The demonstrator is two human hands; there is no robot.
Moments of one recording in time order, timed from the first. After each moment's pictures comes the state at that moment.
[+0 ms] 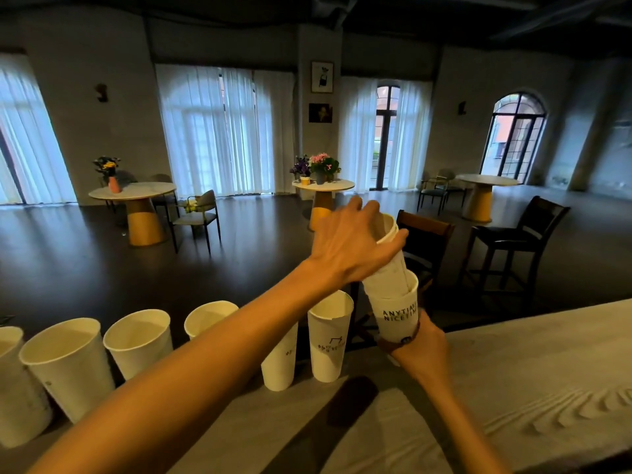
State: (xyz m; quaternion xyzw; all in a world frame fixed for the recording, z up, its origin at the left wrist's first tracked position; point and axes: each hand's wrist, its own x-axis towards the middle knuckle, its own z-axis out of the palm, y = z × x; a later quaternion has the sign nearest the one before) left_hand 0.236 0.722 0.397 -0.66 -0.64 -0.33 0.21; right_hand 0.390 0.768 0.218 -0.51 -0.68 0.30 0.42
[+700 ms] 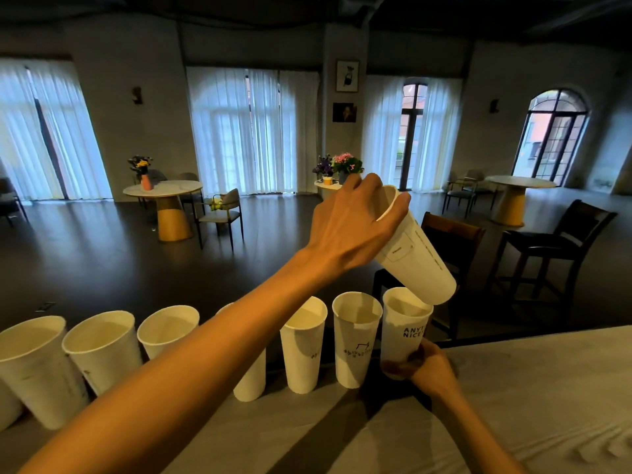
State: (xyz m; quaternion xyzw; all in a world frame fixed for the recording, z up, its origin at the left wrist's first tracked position) left_hand 0.204 0.700 0.421 -0.62 -0.62 -0.44 0.18; right_hand 0.365 0.788 0.177 -0.46 -0.60 0.54 0.36
